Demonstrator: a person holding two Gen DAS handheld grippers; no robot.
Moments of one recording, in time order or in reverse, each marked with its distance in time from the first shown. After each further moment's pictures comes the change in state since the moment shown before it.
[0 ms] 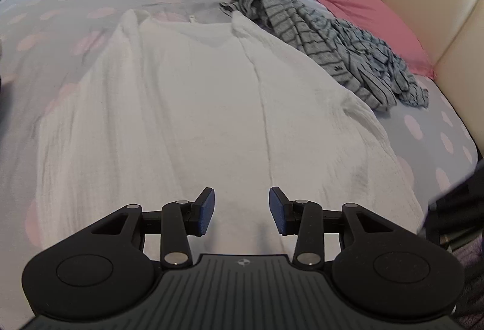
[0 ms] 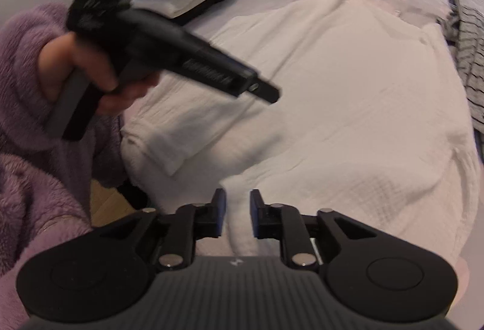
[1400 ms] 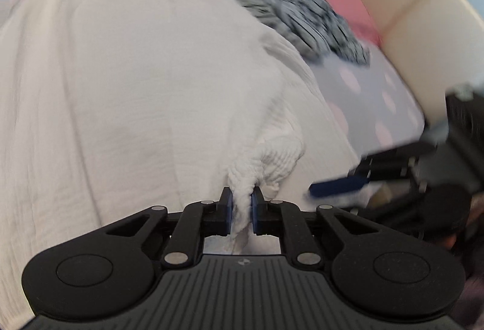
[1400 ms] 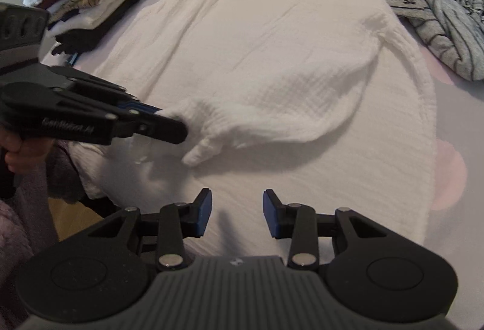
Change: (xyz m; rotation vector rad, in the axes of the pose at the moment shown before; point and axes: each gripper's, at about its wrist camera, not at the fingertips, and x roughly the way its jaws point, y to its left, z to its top) left arm 0.019 -0.032 -0.038 -0.076 0.122 -0.255; right arm 0.009 -0.050 -0.069 0.291 -0.012 -0.089
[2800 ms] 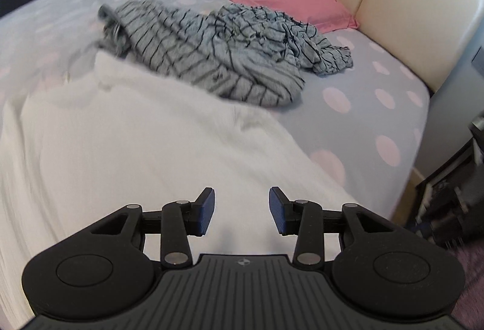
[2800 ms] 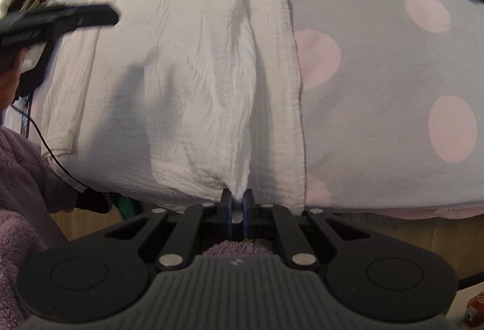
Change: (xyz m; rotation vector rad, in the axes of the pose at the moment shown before) left arm 0.025 -0.101 0.109 0.436 -0.021 0.147; right arm -0.082 -0.062 -0.063 0.358 0.147 -0.100
